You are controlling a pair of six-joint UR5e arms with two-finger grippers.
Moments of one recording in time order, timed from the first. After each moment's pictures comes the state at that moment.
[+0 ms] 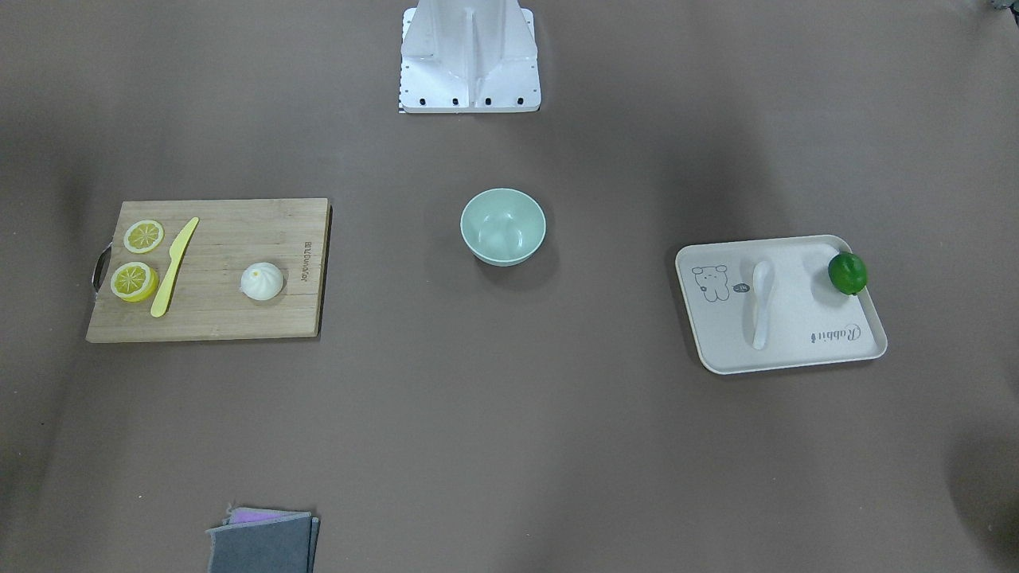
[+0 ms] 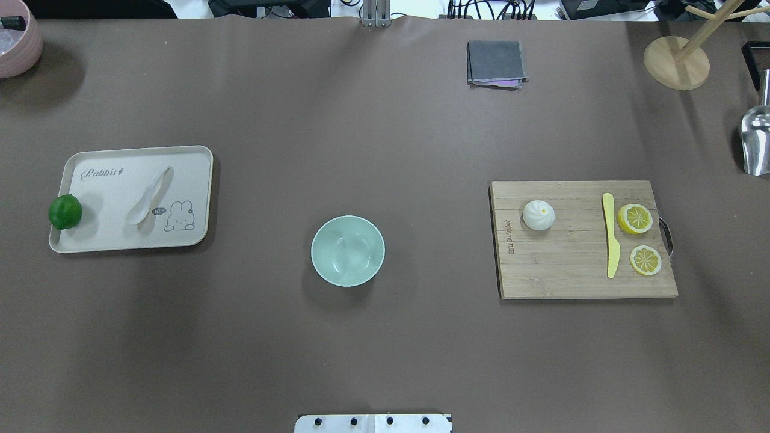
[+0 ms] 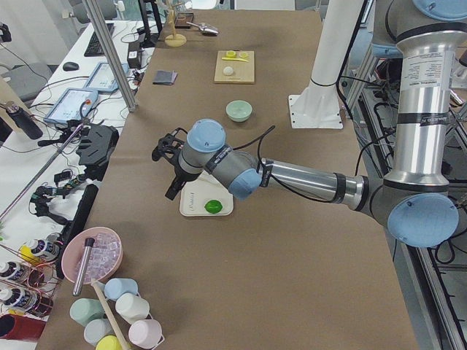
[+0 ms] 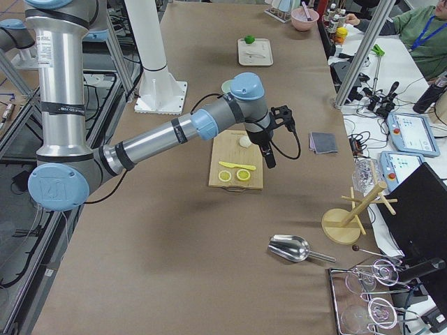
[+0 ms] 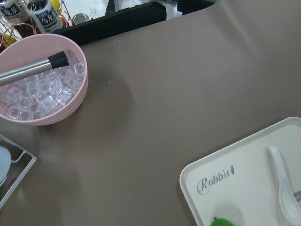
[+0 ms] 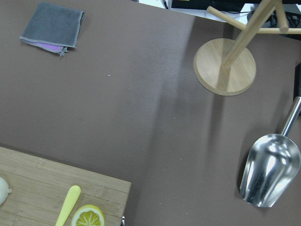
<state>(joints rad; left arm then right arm) -1.47 -1.59 -1.76 -2.15 -2.38 -0.22 1.37 -1.57 2.02 -1.44 2.24 0.28</state>
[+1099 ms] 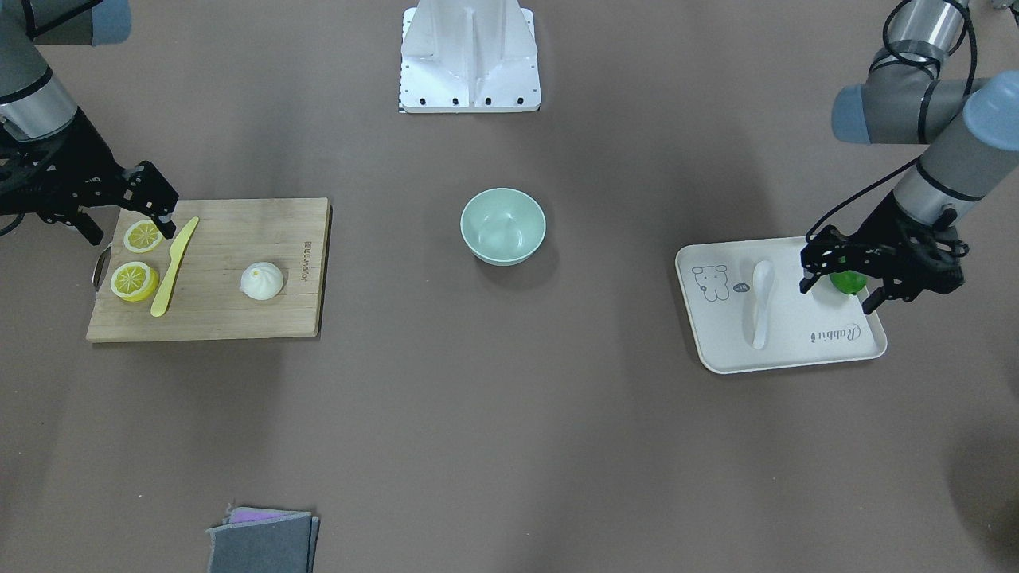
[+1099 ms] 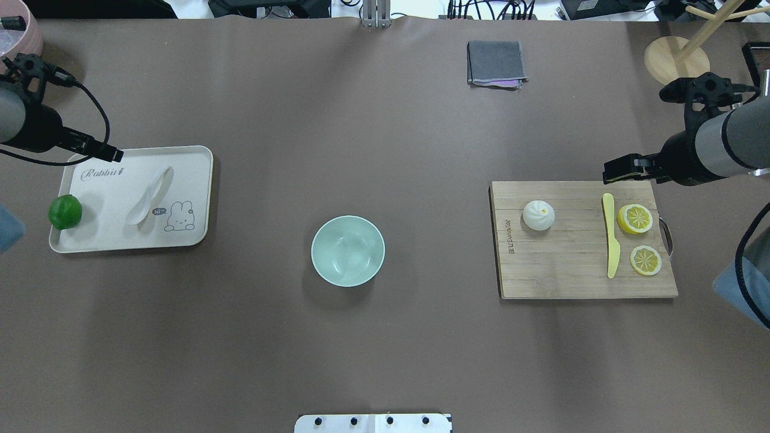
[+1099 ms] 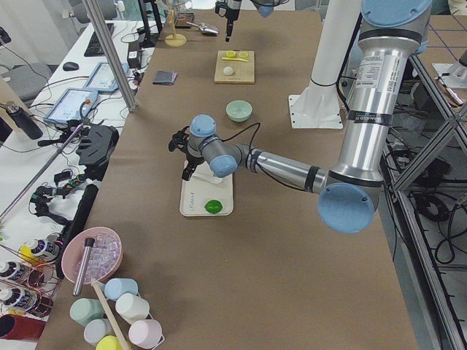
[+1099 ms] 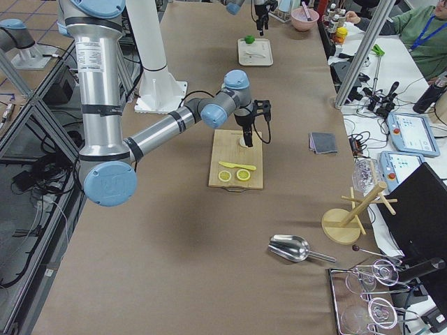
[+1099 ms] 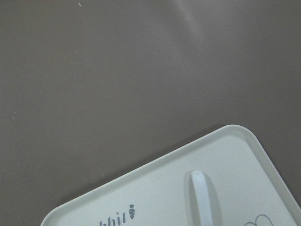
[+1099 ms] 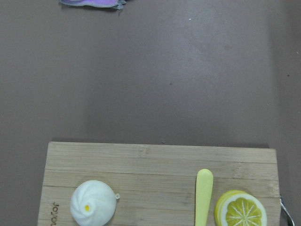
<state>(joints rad) -1.02 -1.73 -1.62 -2.19 -2.11 -0.54 0.91 -1.53 2.04 -1.32 2.01 0.92</state>
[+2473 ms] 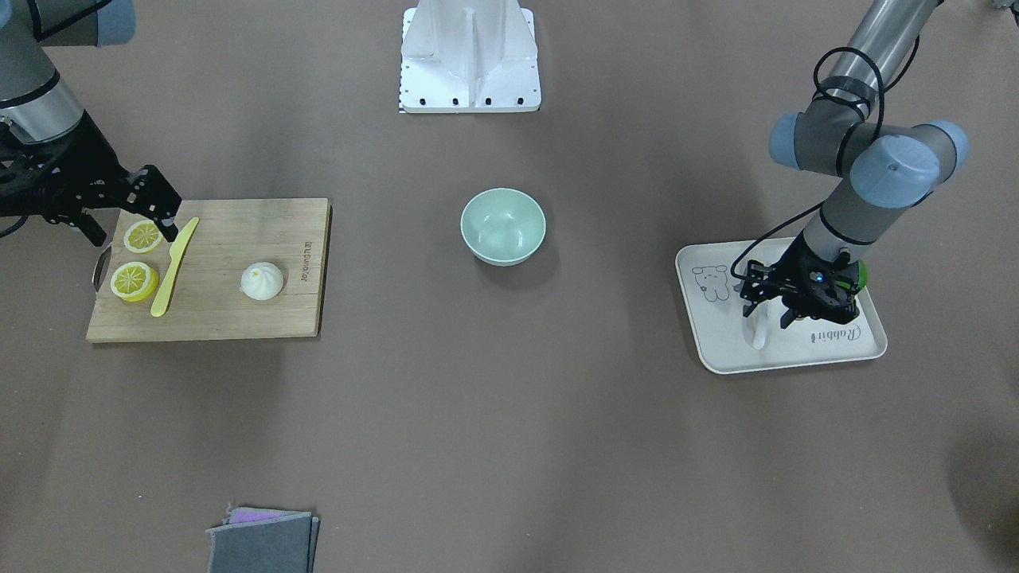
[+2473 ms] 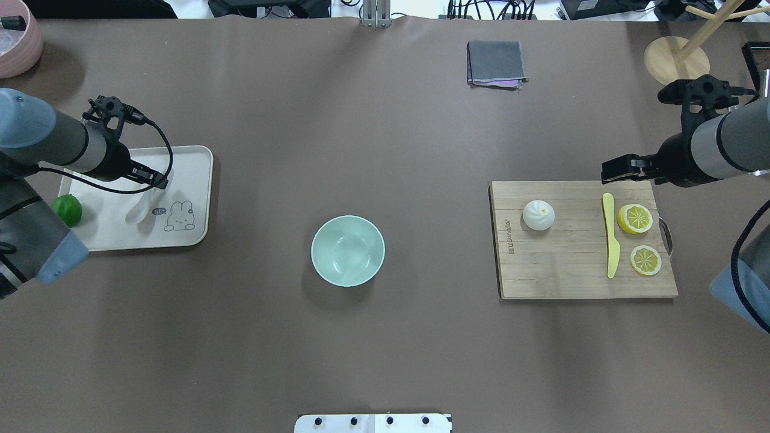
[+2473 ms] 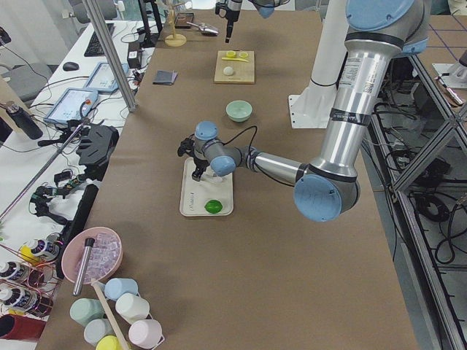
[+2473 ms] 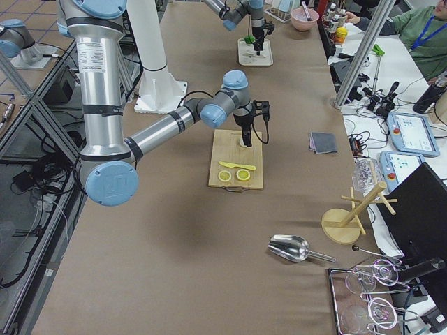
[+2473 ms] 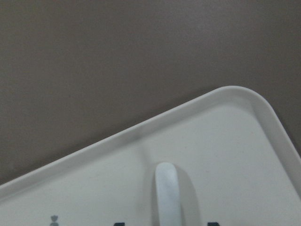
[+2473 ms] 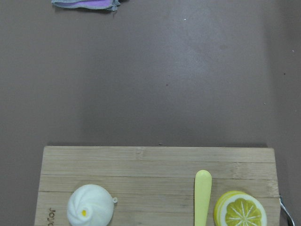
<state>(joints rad) -0.88 -1.81 -1.48 -2.20 -2.04 -0.61 0.90 -1.53 2.04 -1.31 1.98 0.94</state>
